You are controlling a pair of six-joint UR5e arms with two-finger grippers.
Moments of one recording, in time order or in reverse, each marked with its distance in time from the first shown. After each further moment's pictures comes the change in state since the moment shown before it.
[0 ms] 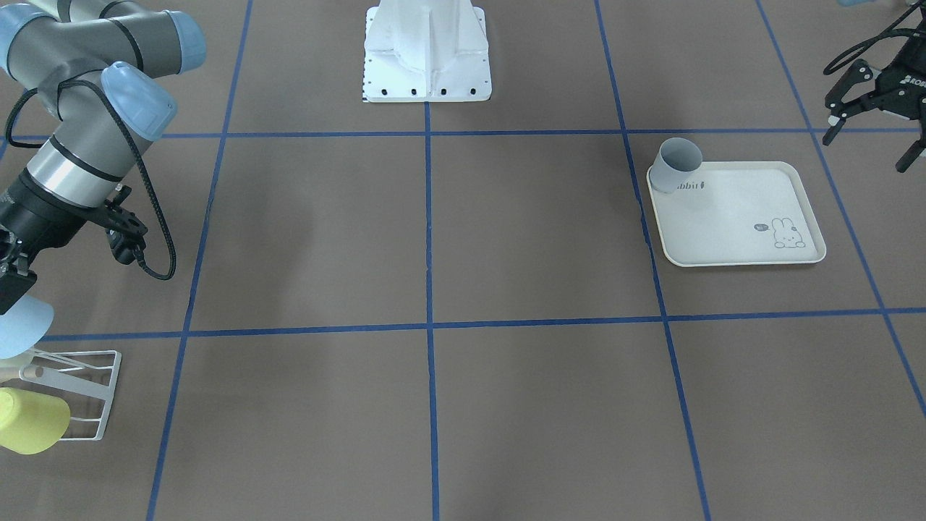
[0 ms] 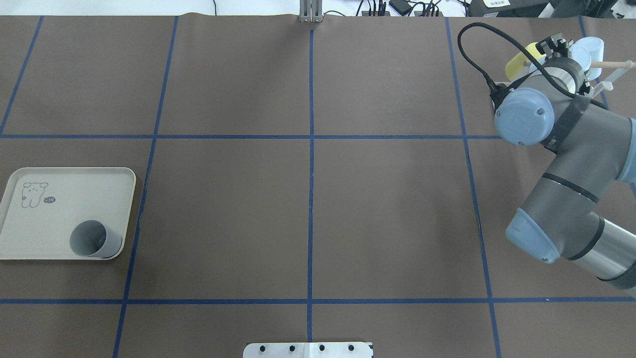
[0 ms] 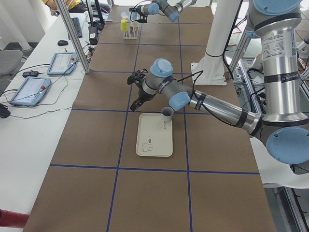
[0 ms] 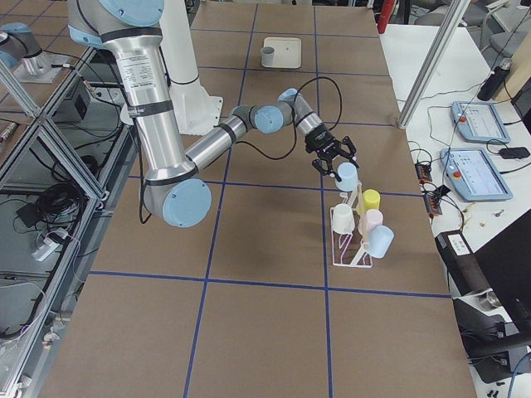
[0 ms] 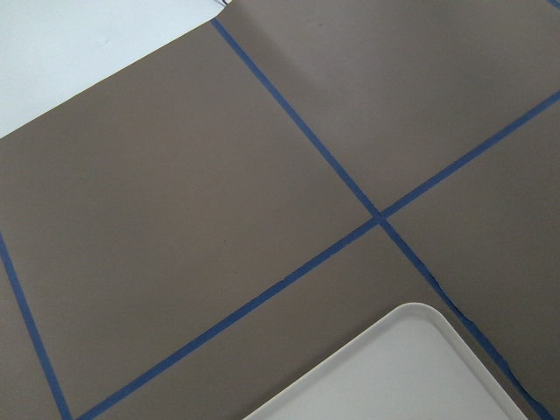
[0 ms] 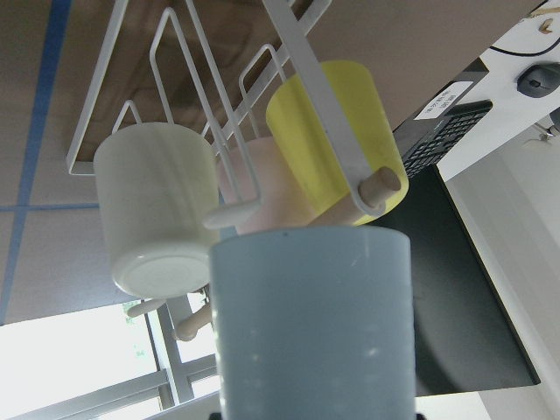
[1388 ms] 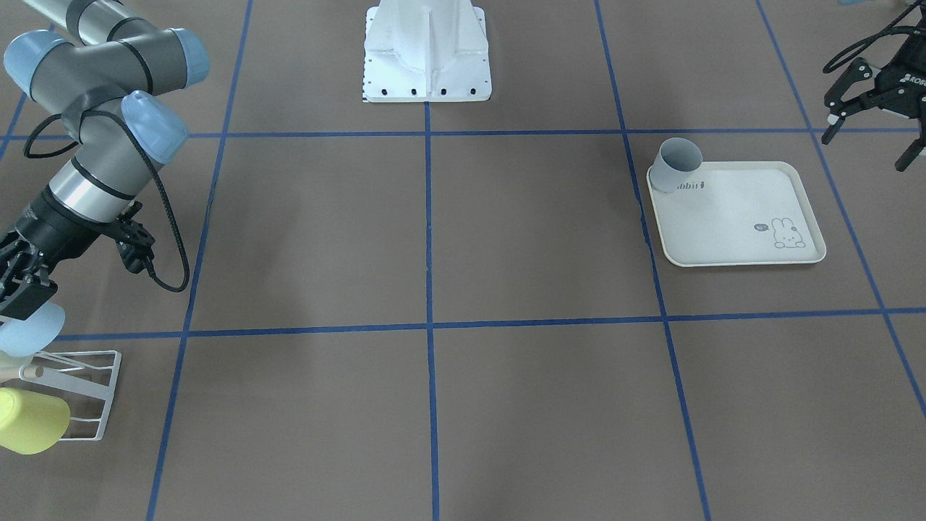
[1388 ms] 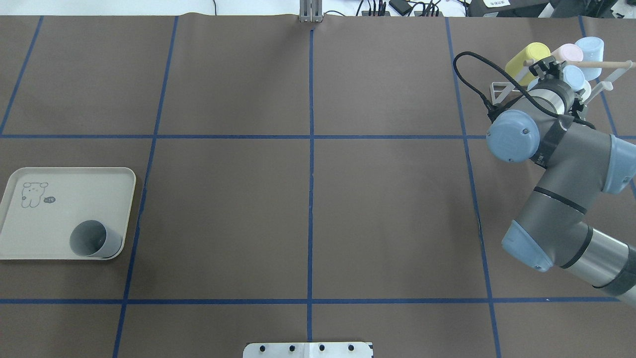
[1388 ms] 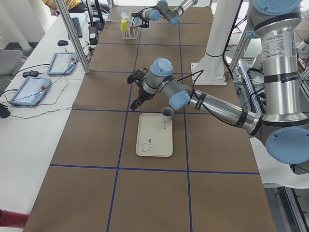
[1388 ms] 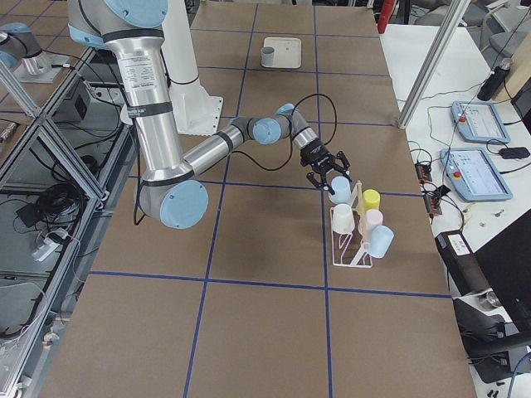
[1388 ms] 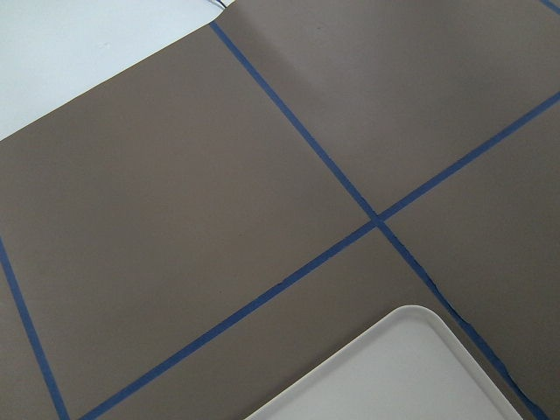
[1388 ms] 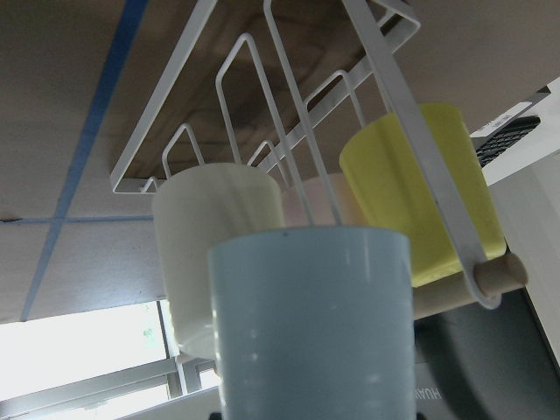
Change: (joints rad) left arm 0.000 -0.003 -0.005 -0.004 -0.001 -0.021; right arm -0.040 -0.017 -0.078 0.022 -0.012 0.020
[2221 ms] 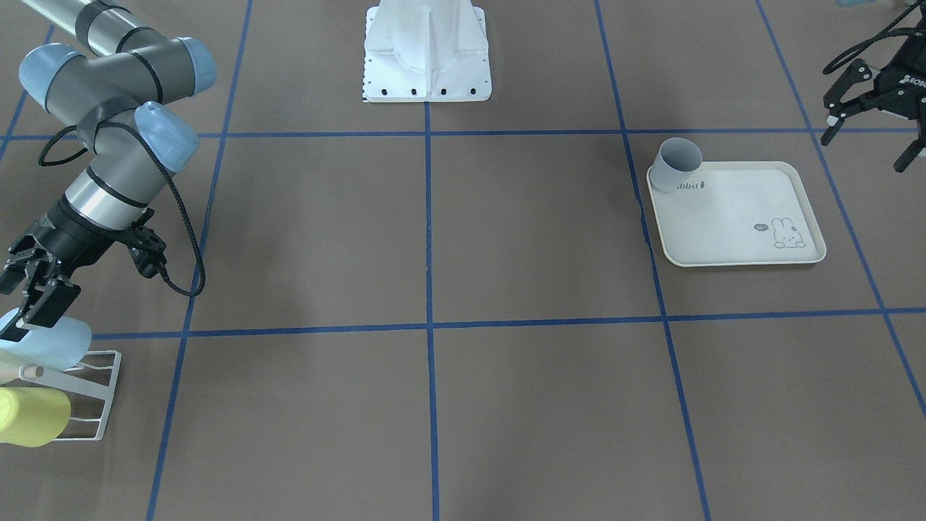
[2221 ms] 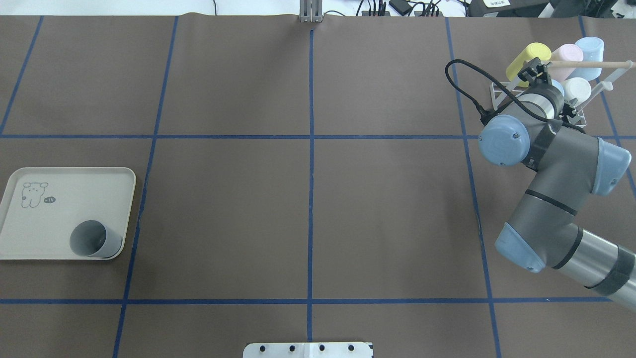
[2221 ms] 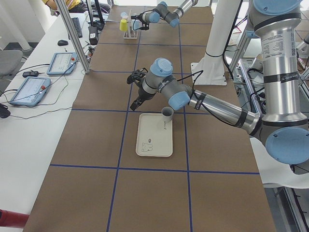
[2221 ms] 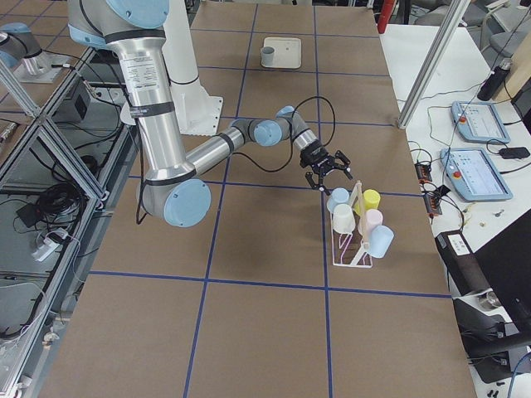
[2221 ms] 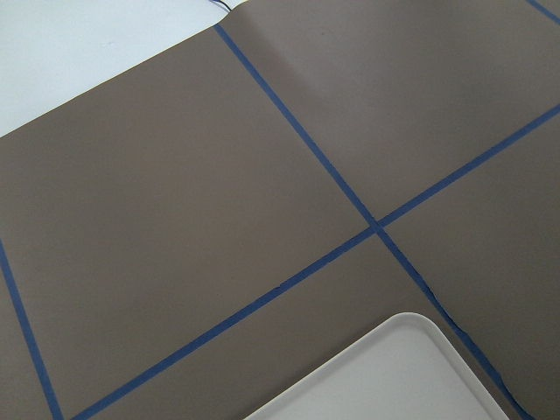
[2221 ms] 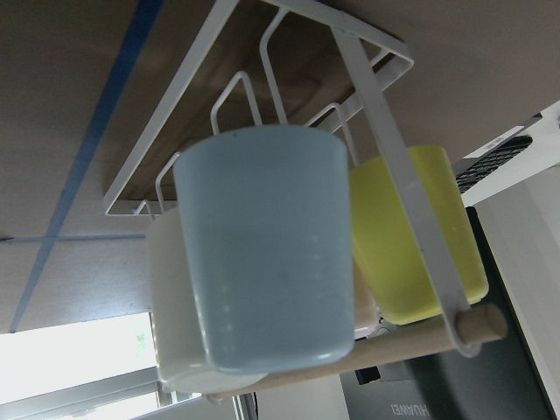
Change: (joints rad) left arm 0.003 -0.004 0.006 -0.007 0.002 -0.041; right arm -0.017 0.028 -0.022 0.020 -0.001 -0.005
